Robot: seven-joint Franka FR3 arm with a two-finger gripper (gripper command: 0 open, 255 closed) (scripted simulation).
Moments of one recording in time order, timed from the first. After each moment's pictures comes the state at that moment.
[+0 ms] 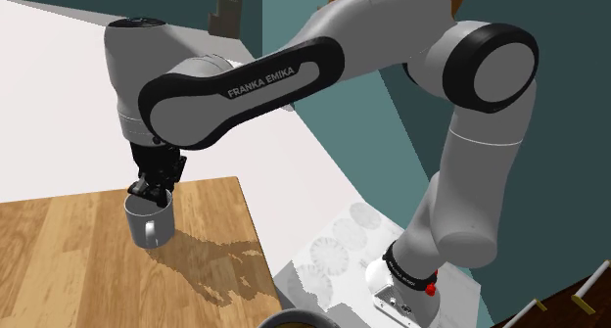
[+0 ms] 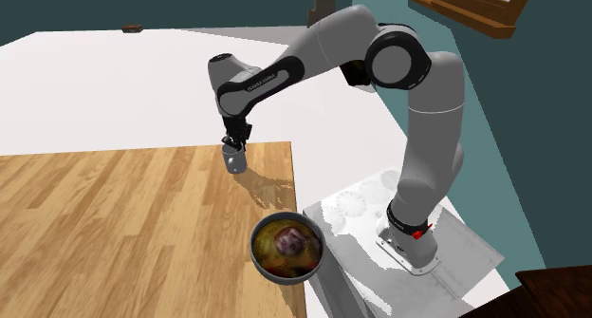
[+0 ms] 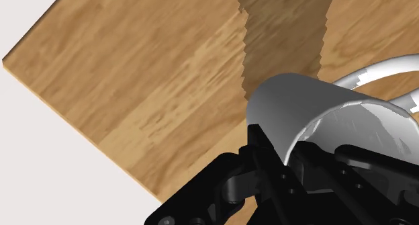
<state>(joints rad) 0.31 0.34 0.39 -1.82 -0.10 2.09 0.28</state>
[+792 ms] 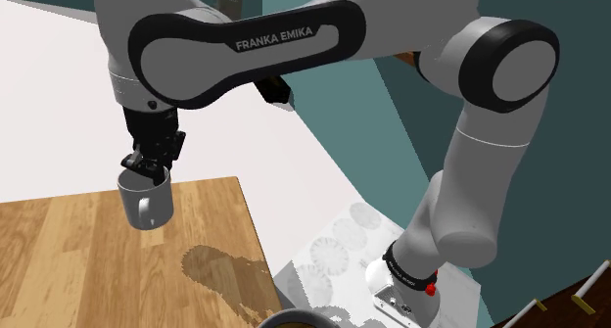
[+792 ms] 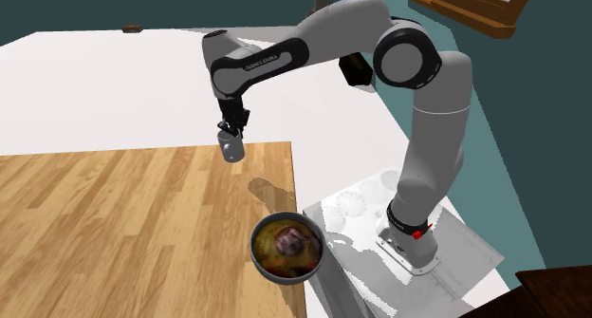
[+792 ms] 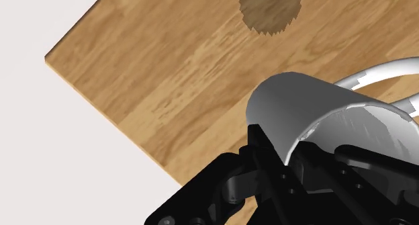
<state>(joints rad) 0.31 0.28 0.40 -1.73 -0.08 1.95 0.27</state>
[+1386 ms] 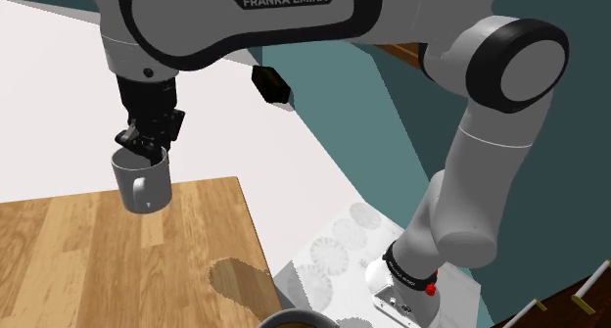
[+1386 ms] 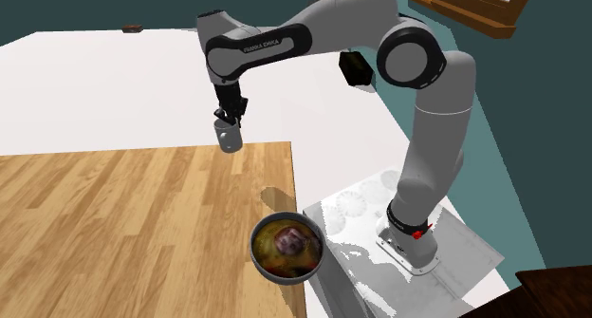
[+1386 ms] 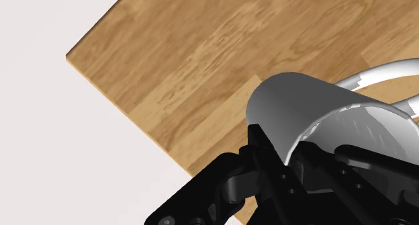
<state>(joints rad) 0.31 0.26 0.40 -1.64 -0.07 1.84 0.26</state>
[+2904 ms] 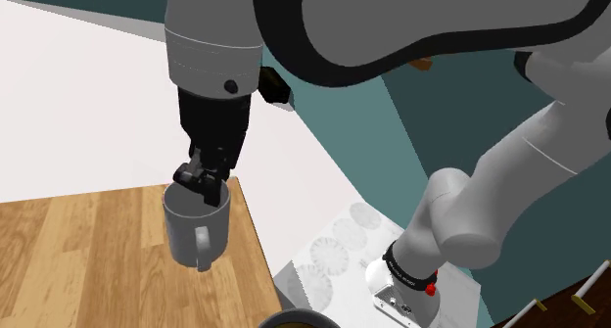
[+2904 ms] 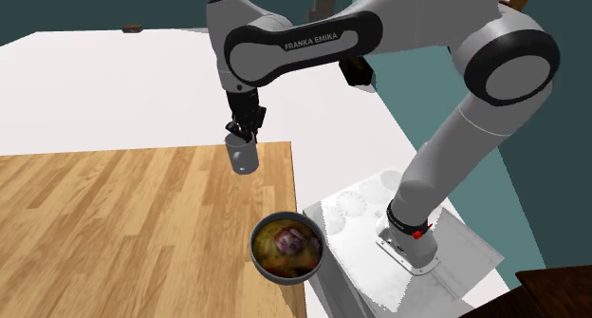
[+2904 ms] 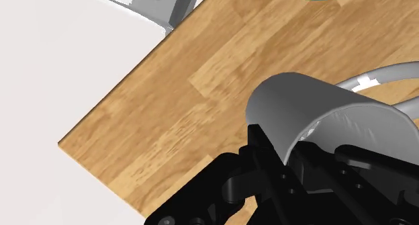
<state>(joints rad) 0.36 -0.18 0.47 -1.99 0.13 1.79 0.34</state>
